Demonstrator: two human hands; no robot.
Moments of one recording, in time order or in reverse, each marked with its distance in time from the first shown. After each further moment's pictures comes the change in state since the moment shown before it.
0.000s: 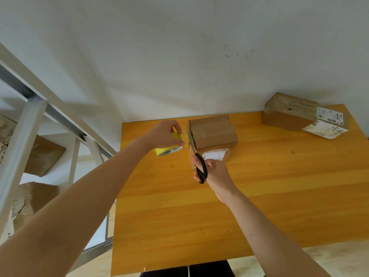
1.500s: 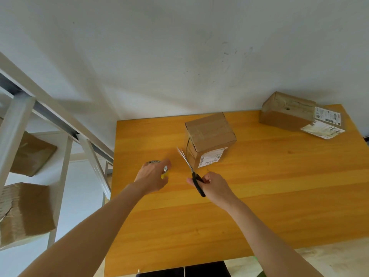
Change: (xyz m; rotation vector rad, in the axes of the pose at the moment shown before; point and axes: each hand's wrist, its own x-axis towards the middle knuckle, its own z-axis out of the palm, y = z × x) left_hand -0.052 -0.071 0.093 0.326 -0.044 -0.003; right_hand 0.003 0.042 -0.023 -0.444 -0.066 0.088
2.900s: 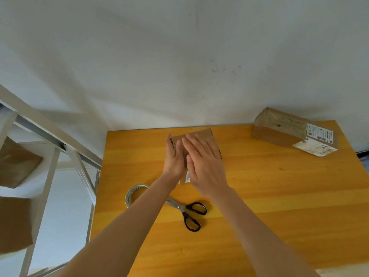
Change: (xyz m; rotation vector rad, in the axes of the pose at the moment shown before) left_hand 0.062 0.127 -0.040 -1.257 0.382 -0.291; right_hand 0.029 -0.065 -0.049 -0.786 0.466 -0.741
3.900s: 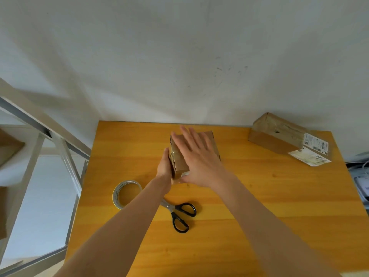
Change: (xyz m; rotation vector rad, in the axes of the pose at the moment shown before) left_hand 0.028 -0.054 0.007 -0.535 0.113 -0.491; right_hand 0.034 0.025 -0.001 -0.224 -0.494 -0.187
